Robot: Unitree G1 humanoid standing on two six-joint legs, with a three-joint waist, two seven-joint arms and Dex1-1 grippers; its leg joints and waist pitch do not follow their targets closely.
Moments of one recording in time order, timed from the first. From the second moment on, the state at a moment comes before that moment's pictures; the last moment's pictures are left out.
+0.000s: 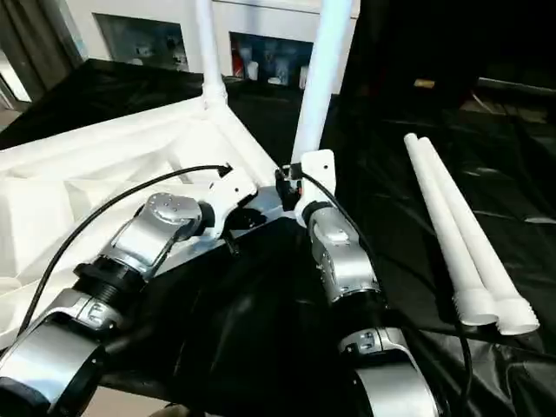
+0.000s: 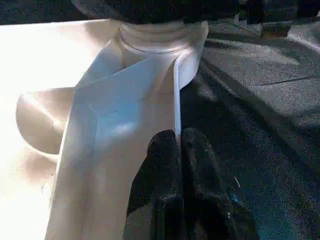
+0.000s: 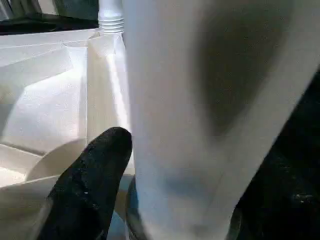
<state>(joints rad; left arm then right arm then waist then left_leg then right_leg) -0.77 0.17 -0.30 0.60 0.11 0.35 -0.79 -0.61 0.00 -0.02 0.59 0.05 0.14 0.16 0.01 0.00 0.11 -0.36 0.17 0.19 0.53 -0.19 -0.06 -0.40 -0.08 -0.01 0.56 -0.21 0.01</state>
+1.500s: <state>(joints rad) -0.60 0.41 -0.34 0.39 0.00 0.13 -1.26 -0.35 -0.45 0.18 0.05 0.25 0.37 1.01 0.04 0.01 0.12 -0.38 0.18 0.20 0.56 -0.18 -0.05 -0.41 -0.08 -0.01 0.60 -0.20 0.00</state>
